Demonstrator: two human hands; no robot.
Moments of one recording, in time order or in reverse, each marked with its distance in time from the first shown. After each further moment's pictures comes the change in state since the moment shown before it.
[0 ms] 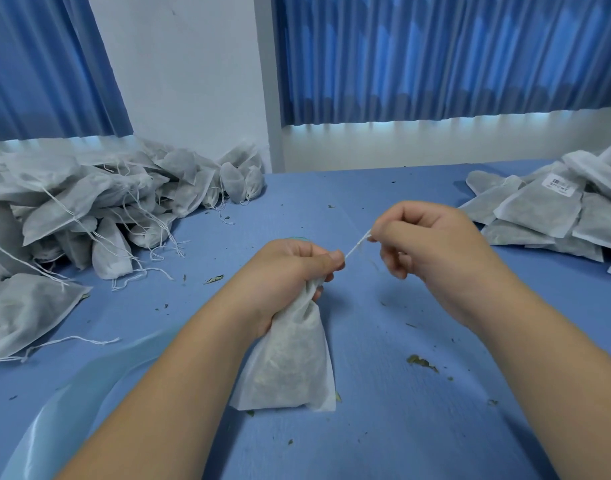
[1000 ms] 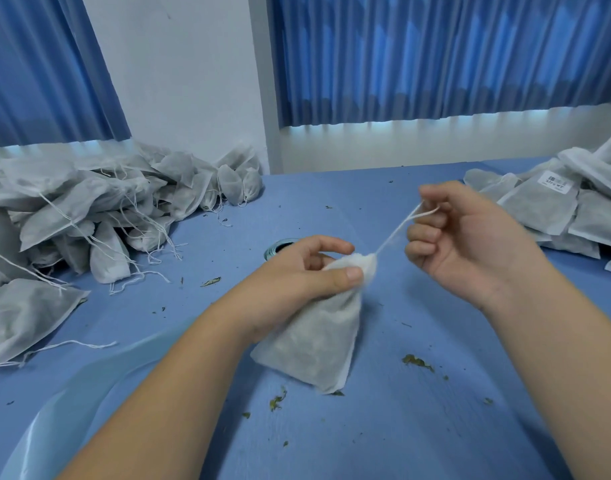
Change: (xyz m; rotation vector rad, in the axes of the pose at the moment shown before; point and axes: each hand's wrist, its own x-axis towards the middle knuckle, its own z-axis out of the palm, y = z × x) left_hand -0.001 -0.004 0.005 0.023 -0.180 0.076; right_hand 0.012 -0.007 -0.024 0.707 0.131 0.357
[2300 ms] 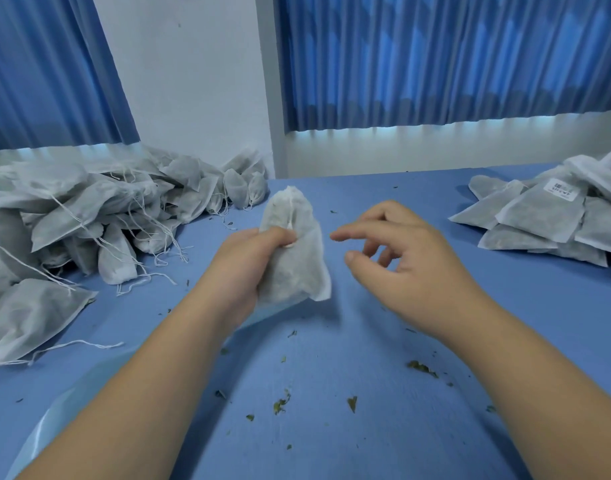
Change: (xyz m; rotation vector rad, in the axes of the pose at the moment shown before) left_hand 0.006 0.005 -0.028 -0.219 0.508 -0.047; right_hand -0.012 0.041 0.011 -1.176 -0.247 -0.761
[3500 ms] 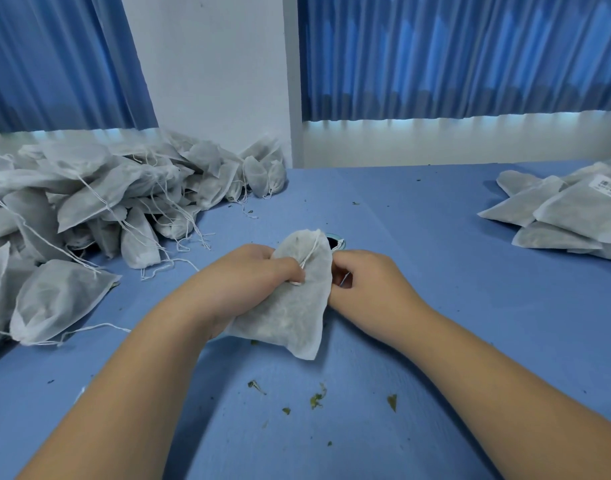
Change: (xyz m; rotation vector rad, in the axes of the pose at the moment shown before) left_hand -0.020 0.004 -0.047 0.523 -0.199 -0.132; right_hand 0.013 0.021 0.085 -0.061 -0.180 0.143
